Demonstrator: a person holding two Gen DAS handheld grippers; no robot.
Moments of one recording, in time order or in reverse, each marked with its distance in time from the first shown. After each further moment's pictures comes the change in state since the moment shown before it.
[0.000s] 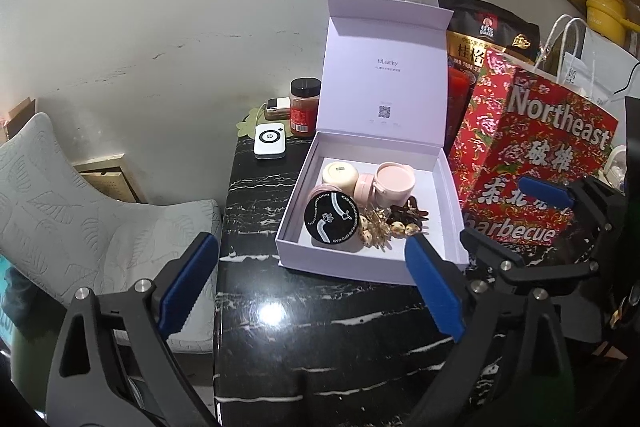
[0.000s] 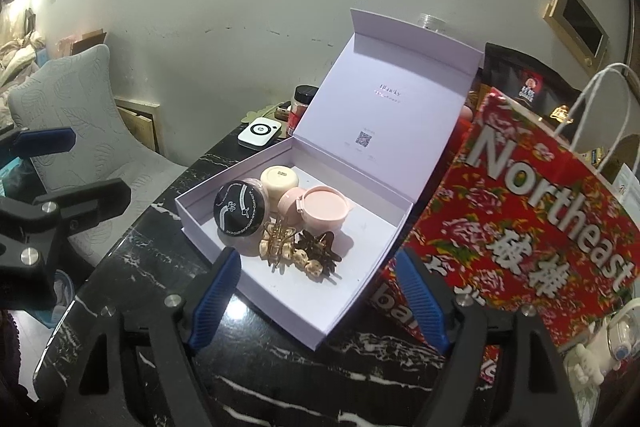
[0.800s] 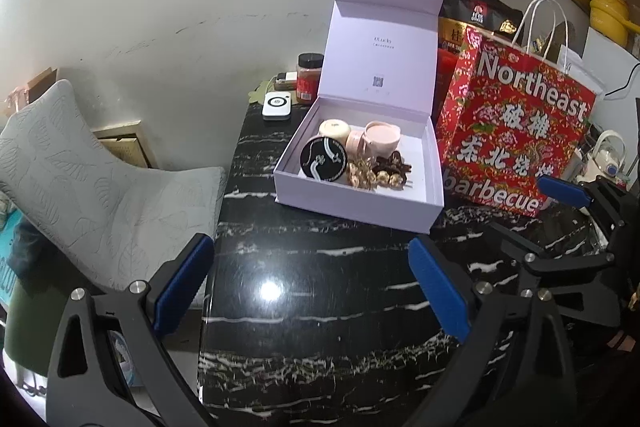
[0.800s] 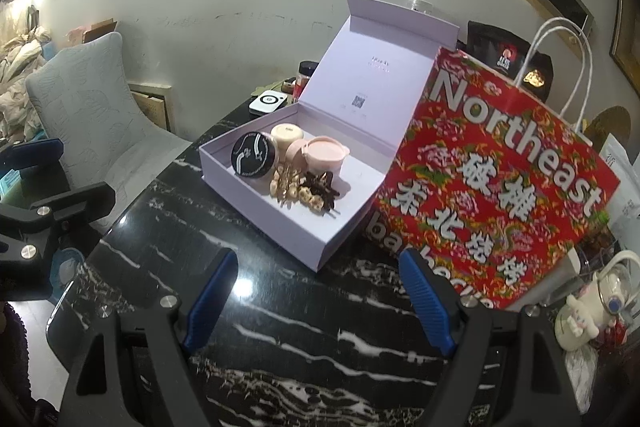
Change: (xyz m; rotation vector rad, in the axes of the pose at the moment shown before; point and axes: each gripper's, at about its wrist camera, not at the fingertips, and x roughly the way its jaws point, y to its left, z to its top) left arm -0.052 -0.020 -0.059 -0.053 0.043 0.045; right arm -0.056 -0.004 -0.054 0.009 0.061 0.022
